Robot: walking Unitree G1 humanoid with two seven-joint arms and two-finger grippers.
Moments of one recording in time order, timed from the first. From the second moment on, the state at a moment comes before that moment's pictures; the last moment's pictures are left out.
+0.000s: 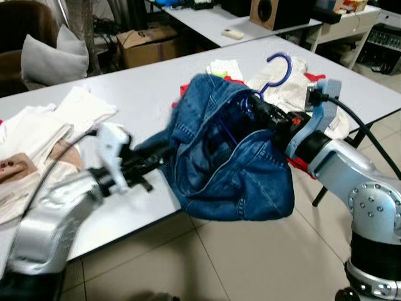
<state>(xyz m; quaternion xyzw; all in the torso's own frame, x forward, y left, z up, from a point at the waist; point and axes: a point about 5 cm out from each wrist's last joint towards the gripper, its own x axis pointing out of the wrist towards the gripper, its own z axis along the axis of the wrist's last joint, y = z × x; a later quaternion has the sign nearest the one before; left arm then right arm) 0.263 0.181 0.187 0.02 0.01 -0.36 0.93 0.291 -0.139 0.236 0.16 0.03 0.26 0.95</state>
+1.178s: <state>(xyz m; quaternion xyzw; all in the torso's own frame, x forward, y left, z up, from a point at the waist) 0.240 0.165 0.196 0.00 0.00 -0.29 0.96 0.236 -0.117 0.266 0.12 -0.02 0.39 0.91</state>
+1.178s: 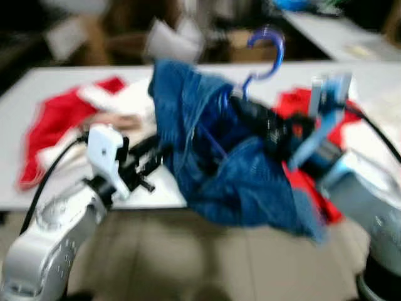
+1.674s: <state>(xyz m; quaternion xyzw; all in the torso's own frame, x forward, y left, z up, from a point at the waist) 0.226 0.205 0.195 0.01 0.02 -0.26 0.97 0.235 -0.120 0.256 0.08 0.01 0.42 0.91</state>
